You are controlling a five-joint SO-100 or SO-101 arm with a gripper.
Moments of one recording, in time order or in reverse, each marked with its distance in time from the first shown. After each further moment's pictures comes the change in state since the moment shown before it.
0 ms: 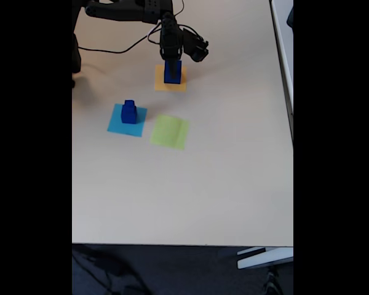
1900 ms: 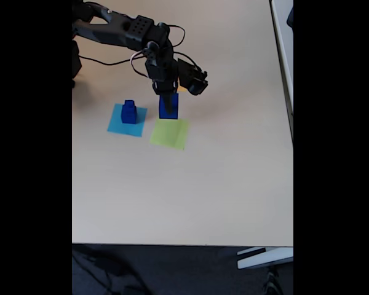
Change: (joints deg) arm 25.7 0.3 -15.1 12.0 -27.6
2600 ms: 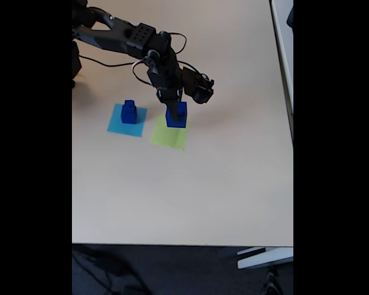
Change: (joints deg) arm 1.8 -3.6 -2.3 -7.6 2.6
